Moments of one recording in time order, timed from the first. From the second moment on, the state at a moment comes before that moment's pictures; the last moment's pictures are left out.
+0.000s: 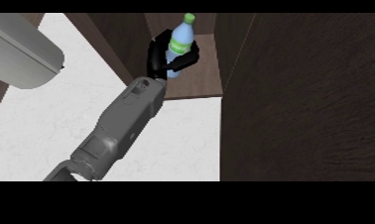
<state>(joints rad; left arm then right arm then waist) -0.96 0.00 -0.34 -0.42 0.48 0.64 -0.41 1.07 -0.45 0.36 -2.49 -0.05 0.14 -0.56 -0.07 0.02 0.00</state>
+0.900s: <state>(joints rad) -1.13 0.02 -0.25 -0.26 0.45 0.74 -0.55 1.09 -0.45 0.32 -2.48 -0.07 0.20 -0.61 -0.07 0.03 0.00</state>
